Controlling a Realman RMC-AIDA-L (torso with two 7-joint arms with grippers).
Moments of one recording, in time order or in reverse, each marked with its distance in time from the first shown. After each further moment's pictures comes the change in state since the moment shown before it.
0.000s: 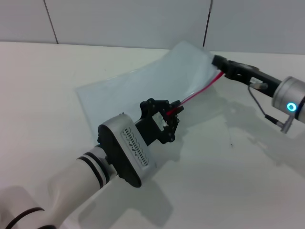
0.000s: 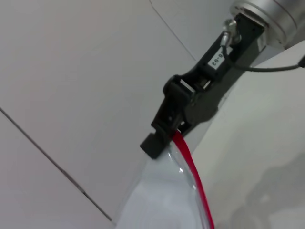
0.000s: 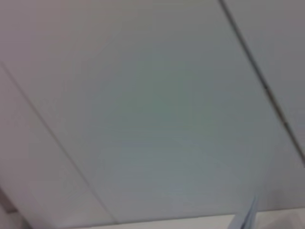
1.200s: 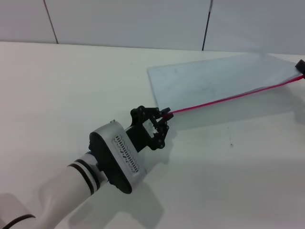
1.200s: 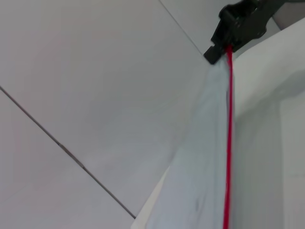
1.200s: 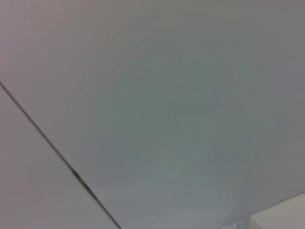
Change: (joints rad) left arm 0.035 0.002 0.019 0.028 0.000 0.001 -0.008; right arm -0.145 -0.007 0.200 -0.189 0.027 0.009 0.045
